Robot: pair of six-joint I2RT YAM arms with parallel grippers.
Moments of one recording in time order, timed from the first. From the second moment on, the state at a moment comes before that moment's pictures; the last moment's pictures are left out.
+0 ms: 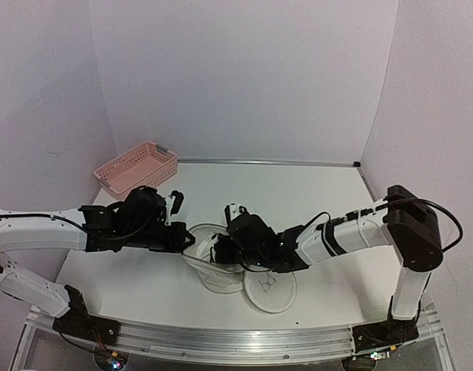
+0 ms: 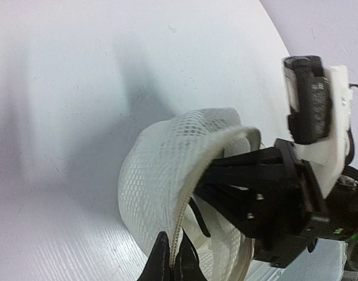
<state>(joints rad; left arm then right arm) -0.96 1.24 0.77 -0.23 -0.01 -0.74 1.14 1.90 1.08 0.17 0.24 0.80</state>
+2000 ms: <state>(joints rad) -0.97 1.37 0.82 -0.24 0.00 -0.73 1.14 1.33 0.76 0.61 0.00 0.72</state>
